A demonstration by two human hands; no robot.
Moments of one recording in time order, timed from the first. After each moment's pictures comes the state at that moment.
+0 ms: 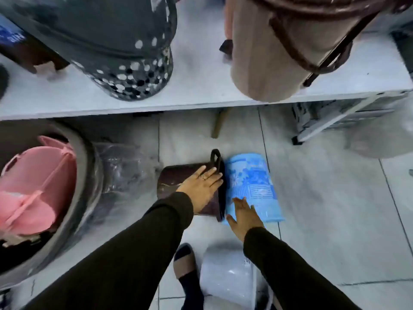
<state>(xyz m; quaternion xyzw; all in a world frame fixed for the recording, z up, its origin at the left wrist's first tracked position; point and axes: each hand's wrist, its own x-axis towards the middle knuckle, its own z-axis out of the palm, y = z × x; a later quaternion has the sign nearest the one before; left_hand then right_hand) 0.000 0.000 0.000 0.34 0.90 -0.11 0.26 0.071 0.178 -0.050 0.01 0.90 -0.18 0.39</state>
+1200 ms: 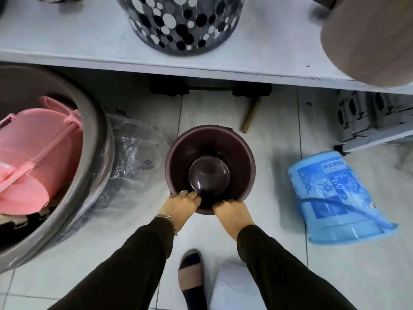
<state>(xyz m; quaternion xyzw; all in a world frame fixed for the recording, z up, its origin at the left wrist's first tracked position) 0.056 -0.127 -0.142 0.15 0.94 -0.04 0.29 0.038 0.049 -0.132 -0.34 0.90 0.08 0.24</state>
